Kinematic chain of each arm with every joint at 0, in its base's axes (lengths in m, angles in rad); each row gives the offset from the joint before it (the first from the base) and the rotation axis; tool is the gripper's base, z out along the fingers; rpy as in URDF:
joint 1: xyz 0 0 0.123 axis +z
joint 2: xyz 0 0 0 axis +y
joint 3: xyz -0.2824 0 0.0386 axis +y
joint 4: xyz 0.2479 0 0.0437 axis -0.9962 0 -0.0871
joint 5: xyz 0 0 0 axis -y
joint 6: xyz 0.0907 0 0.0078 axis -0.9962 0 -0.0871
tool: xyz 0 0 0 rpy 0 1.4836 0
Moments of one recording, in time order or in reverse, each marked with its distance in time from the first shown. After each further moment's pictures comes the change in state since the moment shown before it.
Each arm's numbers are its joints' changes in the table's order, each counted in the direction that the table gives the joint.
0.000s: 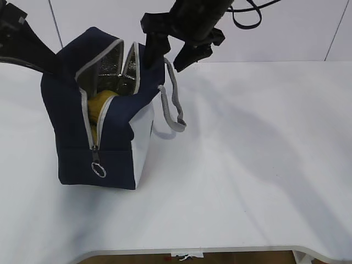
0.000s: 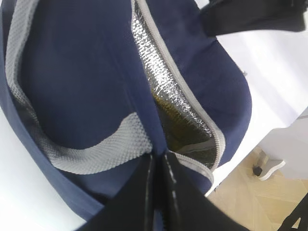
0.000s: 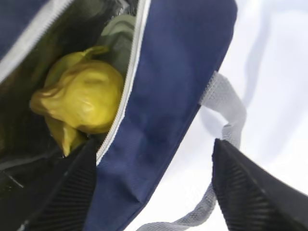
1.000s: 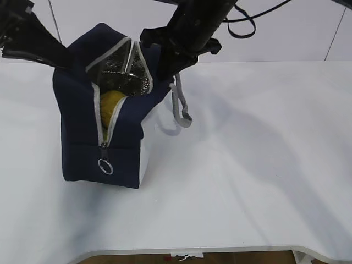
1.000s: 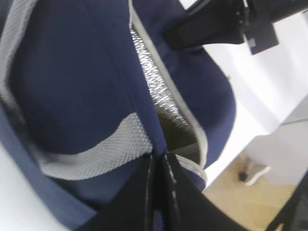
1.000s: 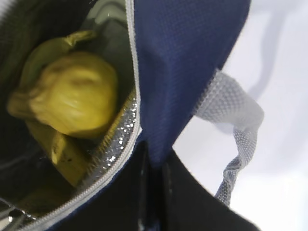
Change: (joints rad) left arm -0.018 0.000 0.000 0.073 -0.002 0.000; right arm 0.000 0.035 0.005 0.012 0.000 0.028
